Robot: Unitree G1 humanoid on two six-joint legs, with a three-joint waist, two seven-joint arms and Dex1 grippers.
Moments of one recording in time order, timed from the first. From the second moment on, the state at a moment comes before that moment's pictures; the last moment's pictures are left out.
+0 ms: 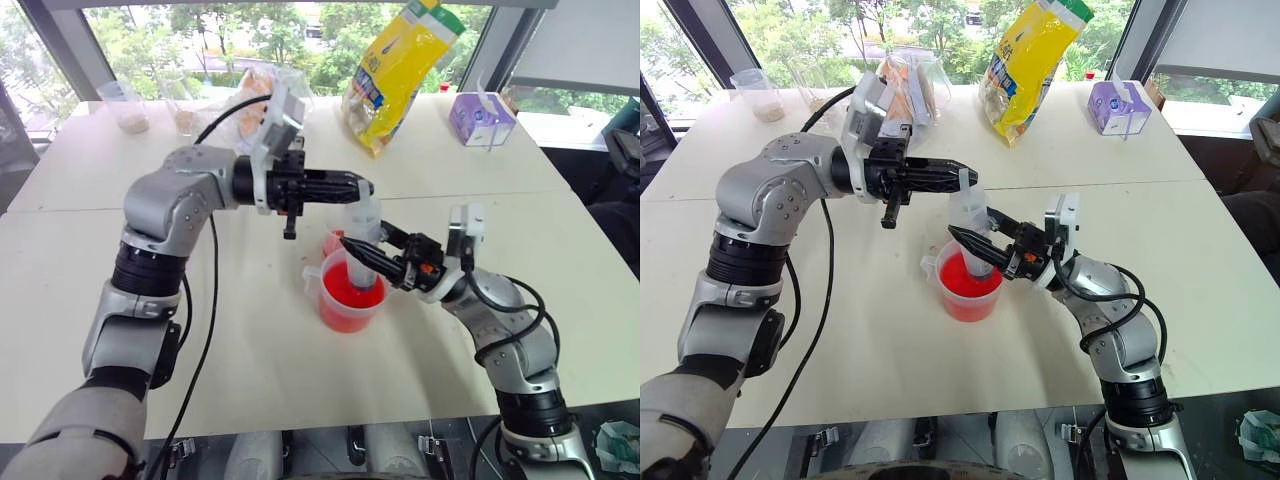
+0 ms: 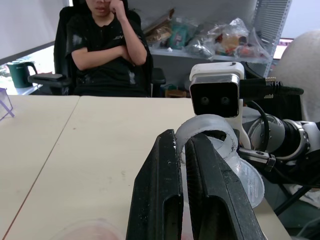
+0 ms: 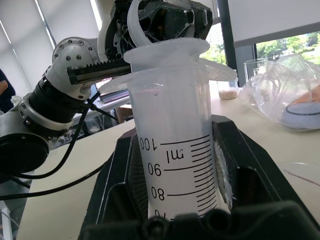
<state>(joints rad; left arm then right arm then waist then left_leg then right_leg) -0.96 0.45 -0.11 0.07 -0.62 0.67 -1.22 -0.25 -0.35 0.02 -0.33 0.61 0.28 0.84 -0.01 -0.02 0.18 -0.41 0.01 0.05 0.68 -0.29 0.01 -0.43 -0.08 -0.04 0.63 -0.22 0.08</state>
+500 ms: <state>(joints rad) -0.98 0.45 -0.11 0.09 -0.62 0.67 -1.22 -0.25 -0.35 0.02 -0.32 0.61 0.28 0.84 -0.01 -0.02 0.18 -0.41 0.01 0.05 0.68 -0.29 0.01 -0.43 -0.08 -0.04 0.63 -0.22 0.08</state>
